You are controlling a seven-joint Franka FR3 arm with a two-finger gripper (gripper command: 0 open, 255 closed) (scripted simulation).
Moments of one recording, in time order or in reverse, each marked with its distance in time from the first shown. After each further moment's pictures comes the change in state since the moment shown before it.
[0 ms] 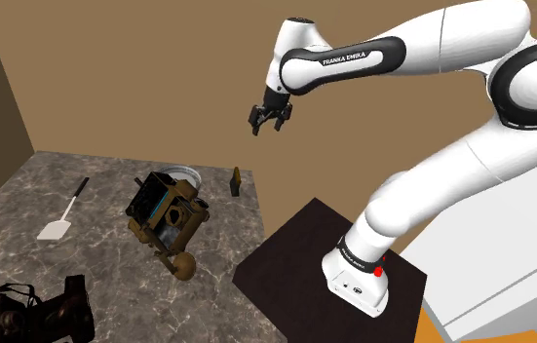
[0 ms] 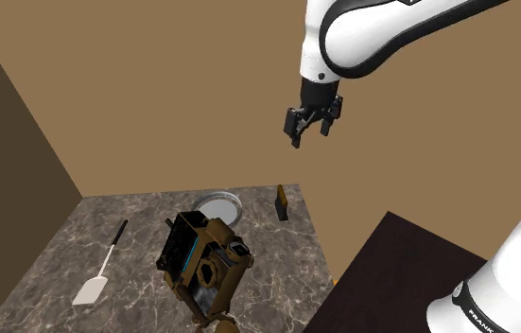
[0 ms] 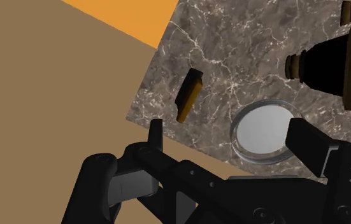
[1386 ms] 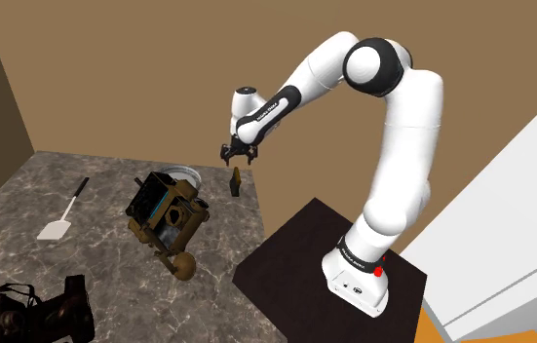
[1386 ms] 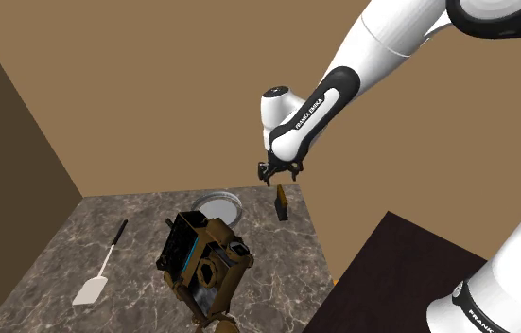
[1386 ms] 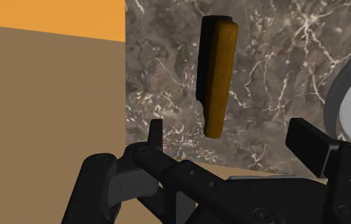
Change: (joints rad) arm -0.045 0.792 -0.047 0.303 -0.224 0.402 0.483
